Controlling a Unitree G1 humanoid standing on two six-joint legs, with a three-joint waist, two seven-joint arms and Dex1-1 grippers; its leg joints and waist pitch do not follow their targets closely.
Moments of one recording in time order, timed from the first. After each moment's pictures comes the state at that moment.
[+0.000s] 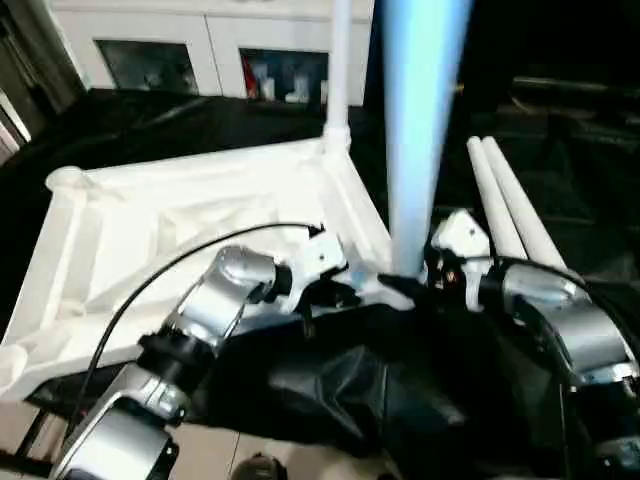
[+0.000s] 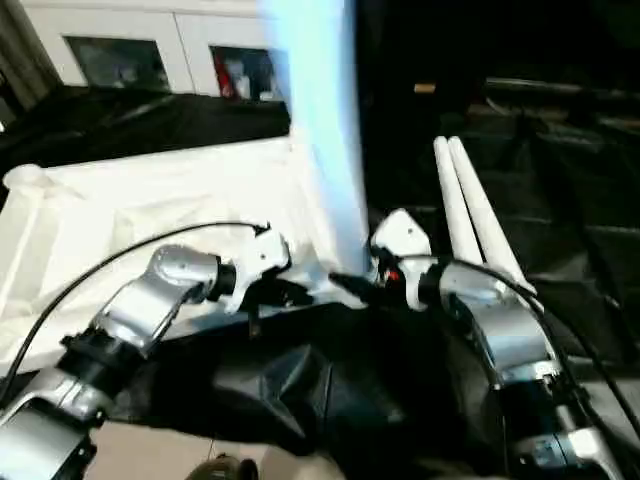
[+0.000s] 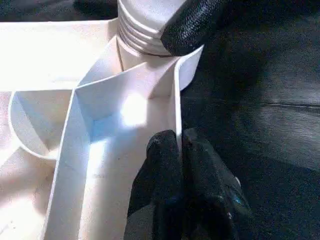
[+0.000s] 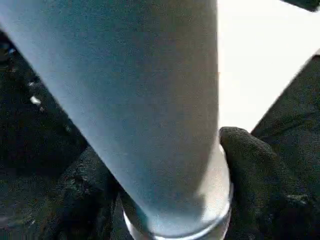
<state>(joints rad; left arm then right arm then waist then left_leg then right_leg) -0.62 0.26 -0.37 0.42 0.03 0.31 -1.08 -0.39 -0.49 0.15 0.16 0.16 0.33 0.91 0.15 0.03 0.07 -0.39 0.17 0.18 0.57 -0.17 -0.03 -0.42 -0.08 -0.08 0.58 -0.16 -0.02</state>
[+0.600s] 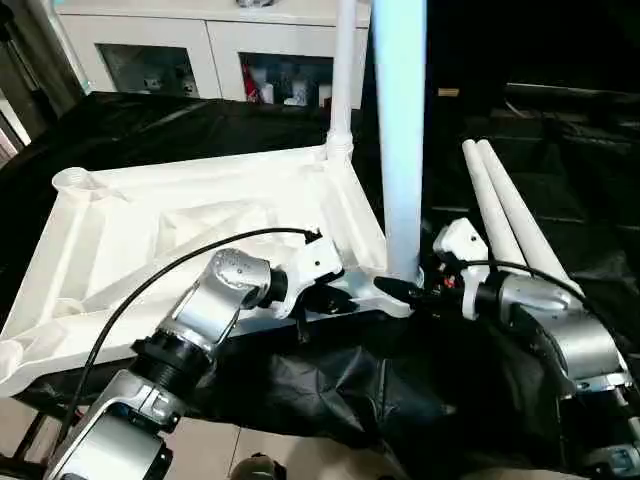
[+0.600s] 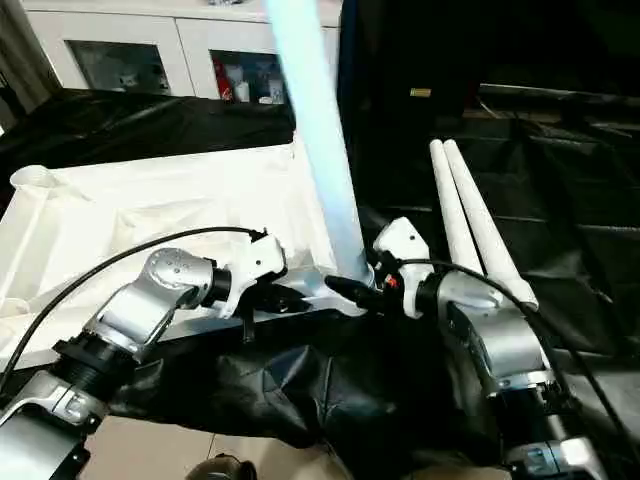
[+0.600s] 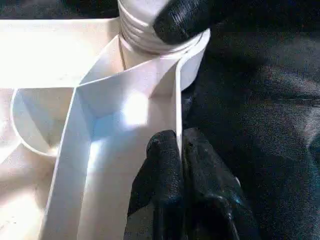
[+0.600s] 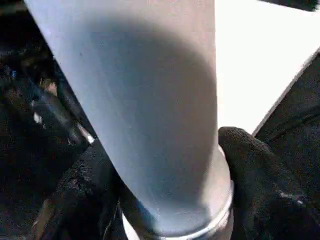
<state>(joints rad) -0.60 0.28 -0.38 0.40 0.03 0.32 -1.08 -0.34 -0.40 0.07 0.22 0.26 0.31 0.88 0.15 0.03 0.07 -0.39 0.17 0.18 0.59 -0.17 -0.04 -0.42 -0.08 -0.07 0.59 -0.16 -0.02</state>
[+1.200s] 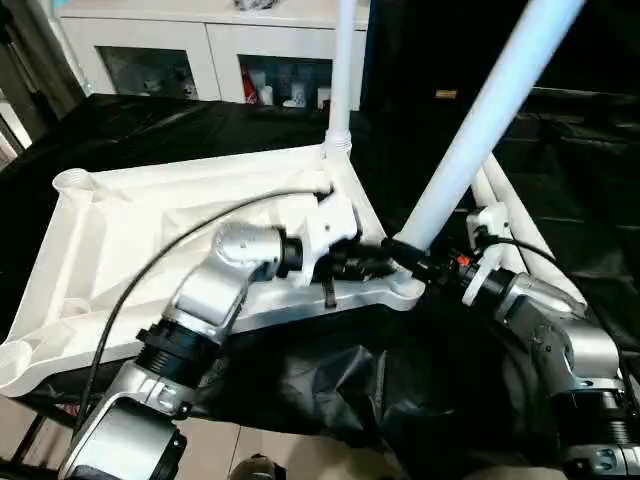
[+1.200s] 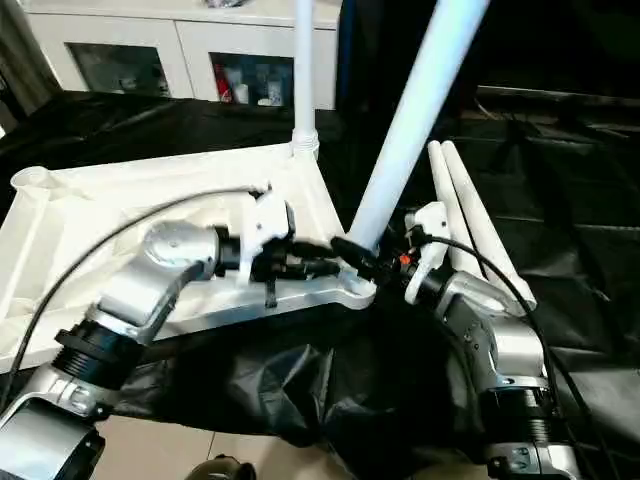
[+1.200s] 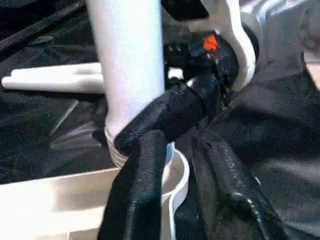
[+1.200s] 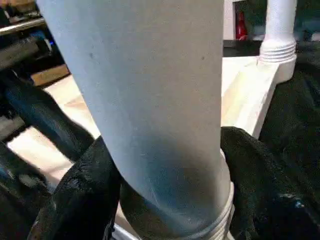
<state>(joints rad) -0.65 0.22 -0.26 0.25 -0.11 0.26 -1.07 -0.35 -0.32 -0.07 0.22 0.42 0.36 0.82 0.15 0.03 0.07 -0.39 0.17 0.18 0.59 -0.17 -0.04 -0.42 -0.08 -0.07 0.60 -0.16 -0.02</state>
